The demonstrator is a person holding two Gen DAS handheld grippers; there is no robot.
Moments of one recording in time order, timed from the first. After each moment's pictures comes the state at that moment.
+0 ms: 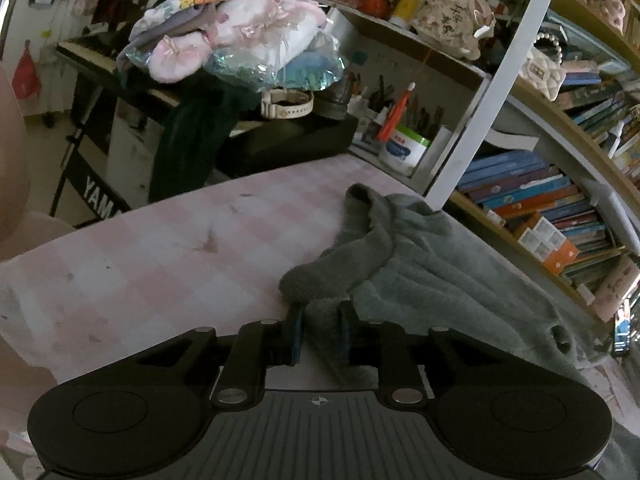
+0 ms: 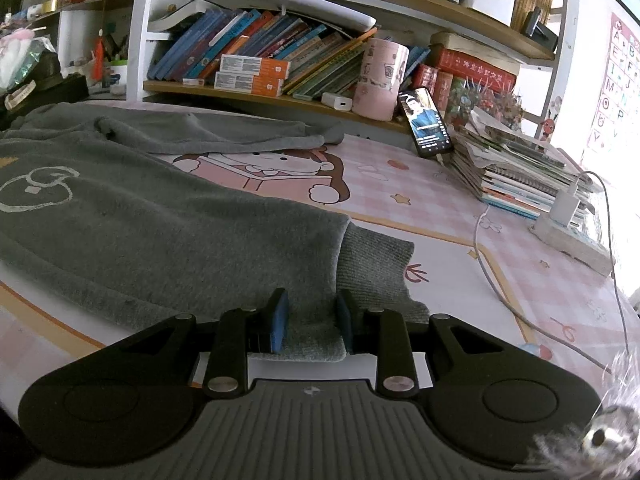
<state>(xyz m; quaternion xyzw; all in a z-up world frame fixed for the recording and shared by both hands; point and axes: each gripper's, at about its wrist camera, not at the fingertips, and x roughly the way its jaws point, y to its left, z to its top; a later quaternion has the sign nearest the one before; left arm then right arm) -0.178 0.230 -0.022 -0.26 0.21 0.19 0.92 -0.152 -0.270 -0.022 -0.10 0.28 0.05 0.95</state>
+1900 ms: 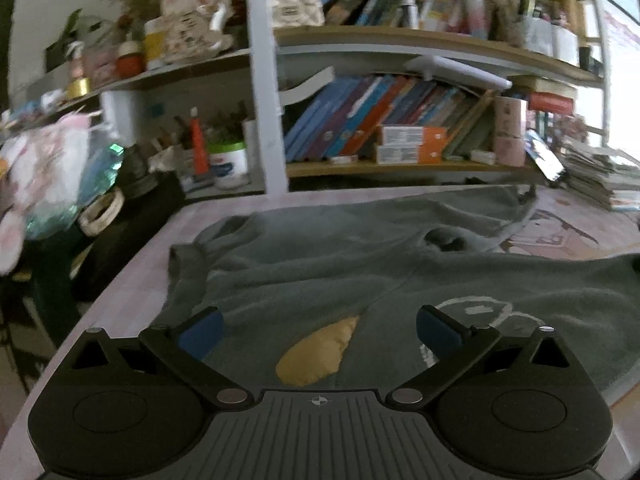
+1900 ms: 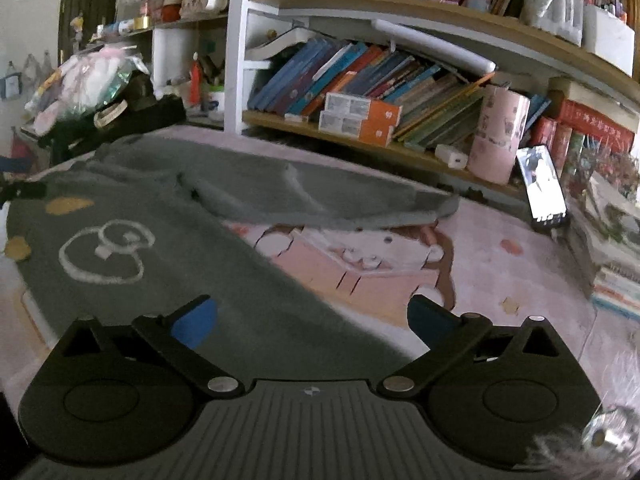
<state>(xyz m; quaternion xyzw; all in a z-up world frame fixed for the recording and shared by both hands) -0.133 0.106 0.024 0.05 0.24 0.01 0.97 -0.076 -0.246 0.028 -0.11 0.25 0.22 0.94</state>
